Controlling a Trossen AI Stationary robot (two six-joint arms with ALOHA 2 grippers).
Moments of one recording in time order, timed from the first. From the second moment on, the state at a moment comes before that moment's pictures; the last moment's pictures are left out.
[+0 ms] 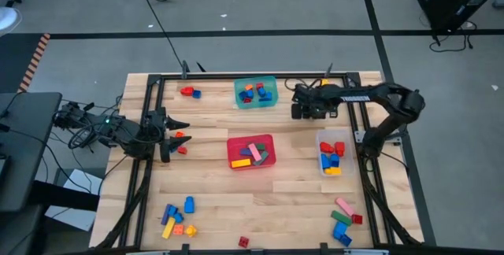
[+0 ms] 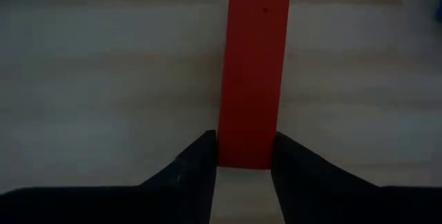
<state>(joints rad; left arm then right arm) -0.37 0.31 0.45 -0.39 -0.56 -0.35 -0.51 1.58 0.84 -0.72 0.17 1.07</state>
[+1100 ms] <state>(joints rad) -0.37 0.31 0.45 -0.36 -0.56 -0.35 0.03 1.74 1.47 -0.63 0.08 0.31</state>
